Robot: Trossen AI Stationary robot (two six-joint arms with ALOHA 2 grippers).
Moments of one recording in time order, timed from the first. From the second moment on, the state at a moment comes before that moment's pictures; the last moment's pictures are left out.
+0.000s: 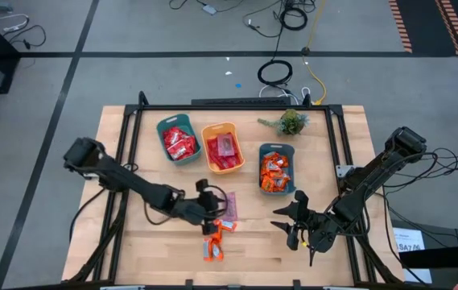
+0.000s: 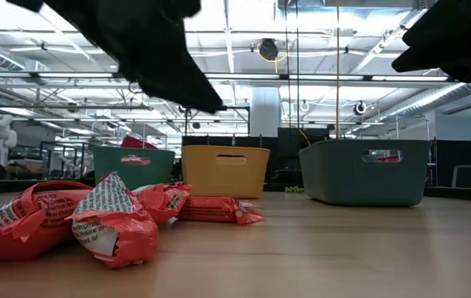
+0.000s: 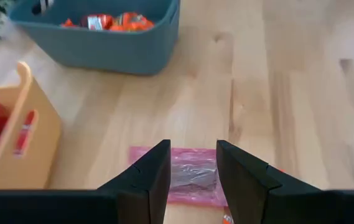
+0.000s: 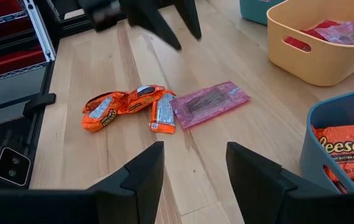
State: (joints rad) left arm -0.42 1.65 0.91 0.03 -0.48 -0.32; right arm 0.79 1.37 0.73 -0.13 0.81 0.88
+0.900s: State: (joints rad) left arm -0.35 2.02 0.96 0.23 -0.43 -0.38; right arm 0.79 1.37 0.73 -0.12 0.81 0.87
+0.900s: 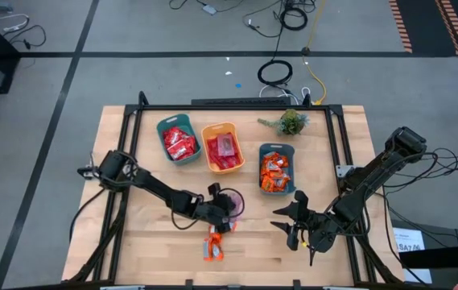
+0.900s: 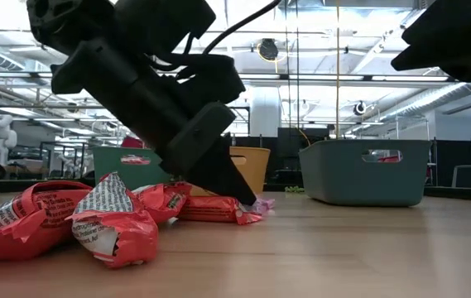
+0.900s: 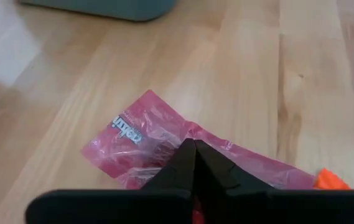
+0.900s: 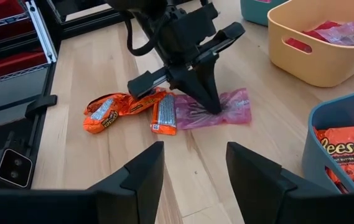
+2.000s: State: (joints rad) left arm -0.35 1.99 1.30 -0.23 -0.42 -0.46; right arm 0.79 1.37 0.73 -0.12 0.81 0.87
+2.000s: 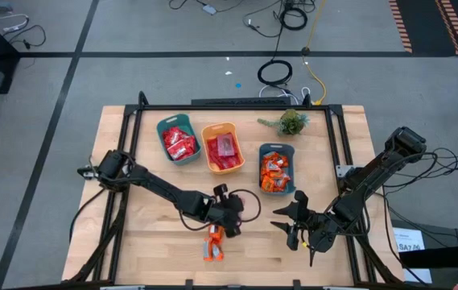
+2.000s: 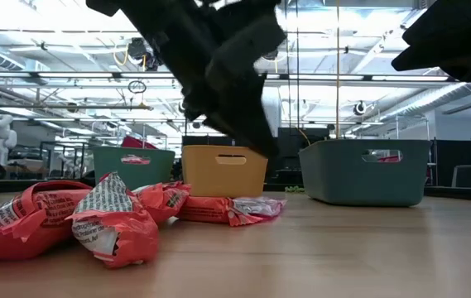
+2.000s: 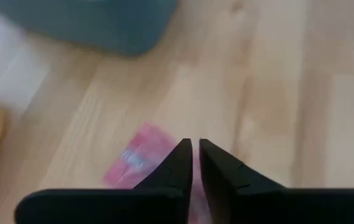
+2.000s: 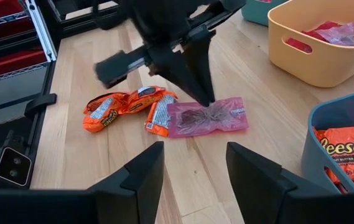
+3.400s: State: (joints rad) left arm -0.29 2.16 1.31 -0.18 -0.39 -0.70; right arm 0.79 1.37 0.73 -0.12 0.81 0.87
